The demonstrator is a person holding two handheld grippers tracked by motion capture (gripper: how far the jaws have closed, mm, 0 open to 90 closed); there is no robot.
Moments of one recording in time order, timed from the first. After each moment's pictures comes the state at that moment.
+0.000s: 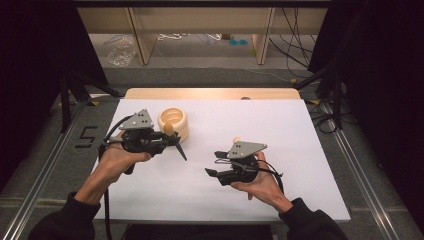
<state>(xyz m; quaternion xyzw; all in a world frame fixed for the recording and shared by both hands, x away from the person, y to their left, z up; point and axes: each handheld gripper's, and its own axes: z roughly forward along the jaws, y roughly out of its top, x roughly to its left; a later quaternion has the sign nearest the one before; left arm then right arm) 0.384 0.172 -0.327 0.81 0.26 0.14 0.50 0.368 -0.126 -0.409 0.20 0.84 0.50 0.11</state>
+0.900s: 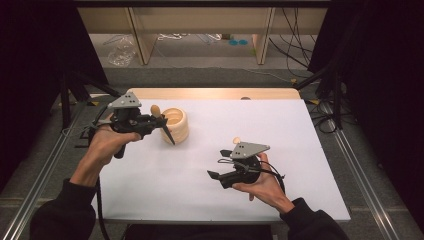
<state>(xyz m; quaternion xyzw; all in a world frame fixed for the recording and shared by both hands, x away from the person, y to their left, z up) 0.419 0.201 -0.313 0.80 0.31 0.16 0.49 0.368 -0.132 -0.415 0.22 0.83 0.50 0.12</state>
